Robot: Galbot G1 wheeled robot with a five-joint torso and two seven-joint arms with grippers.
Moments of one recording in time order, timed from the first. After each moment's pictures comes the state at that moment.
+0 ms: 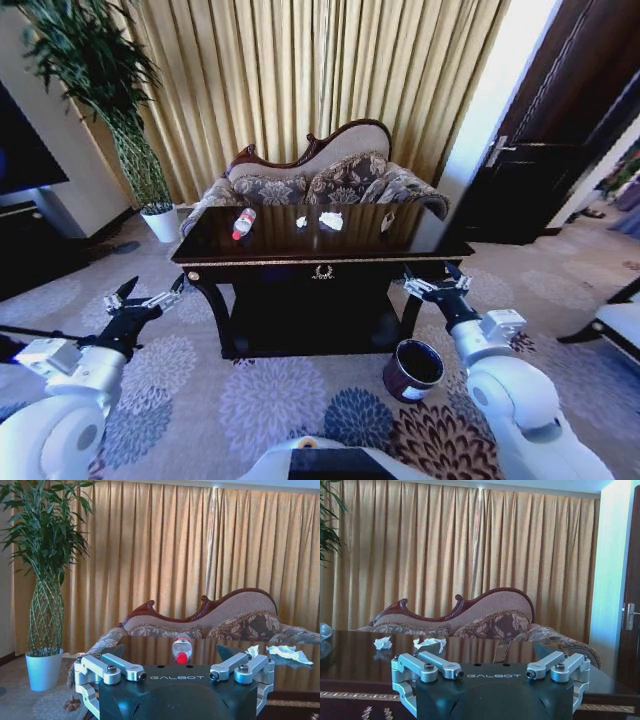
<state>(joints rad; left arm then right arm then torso) 1.66 -1.25 -1.08 -2.50 -0.66 0.48 0.02 -1.52 1.13 0.74 2.40 0.45 -0.39 0.16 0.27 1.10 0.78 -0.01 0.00</state>
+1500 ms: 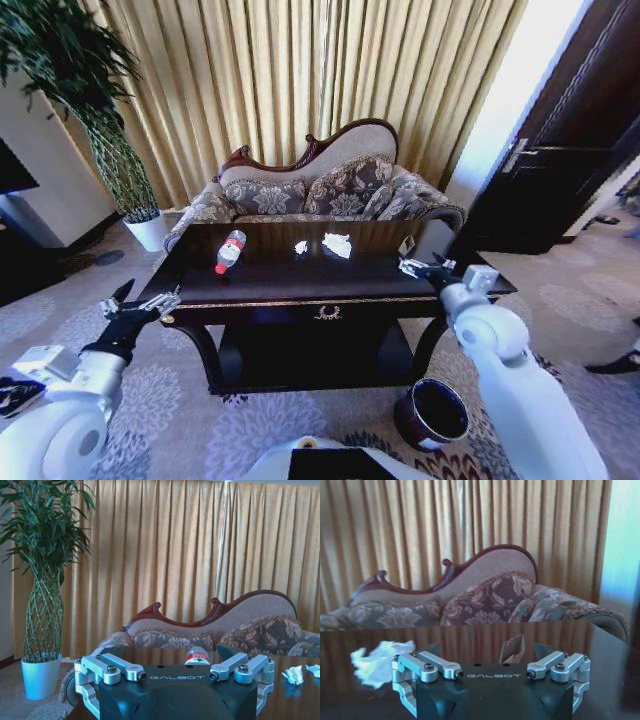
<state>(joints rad) 1.70 -1.25 -1.08 -2.50 -0.66 0.42 -0.01 -1.06 1.03 0.58 2.06 0.69 -0.63 0.29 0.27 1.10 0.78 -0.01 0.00</state>
